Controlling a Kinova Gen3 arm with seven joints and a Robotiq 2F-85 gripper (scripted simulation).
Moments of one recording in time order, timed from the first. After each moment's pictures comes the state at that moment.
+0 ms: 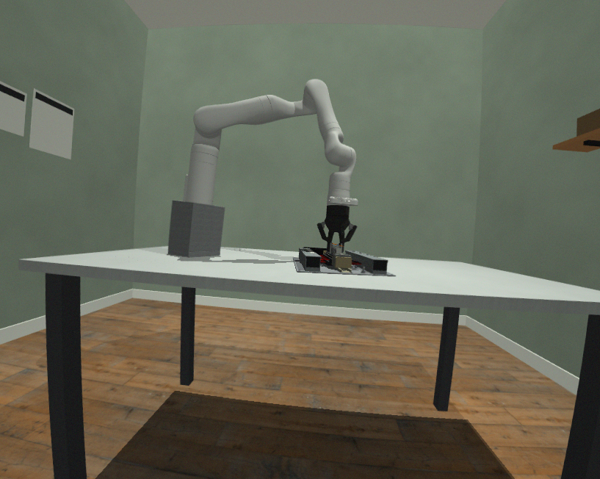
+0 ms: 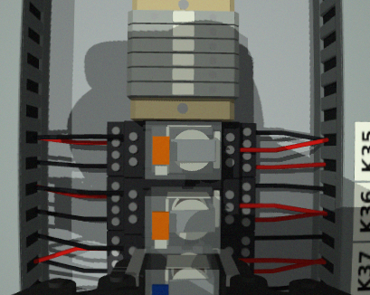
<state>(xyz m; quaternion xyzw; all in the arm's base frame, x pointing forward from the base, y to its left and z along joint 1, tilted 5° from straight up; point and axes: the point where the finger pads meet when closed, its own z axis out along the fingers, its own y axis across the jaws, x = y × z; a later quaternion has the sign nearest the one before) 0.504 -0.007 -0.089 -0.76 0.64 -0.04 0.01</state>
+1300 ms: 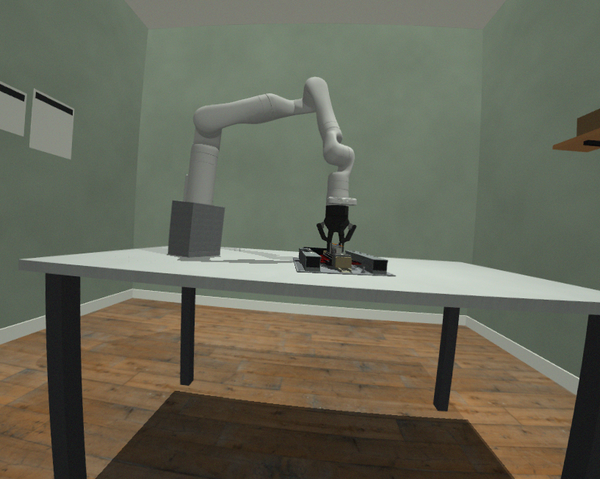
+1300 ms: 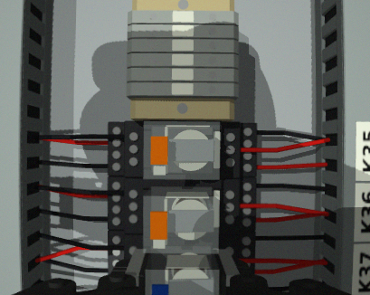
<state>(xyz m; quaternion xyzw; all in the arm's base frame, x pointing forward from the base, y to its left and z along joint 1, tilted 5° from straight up) 0.503 -0.007 -0.089 -0.76 0.64 -0.05 0.02</state>
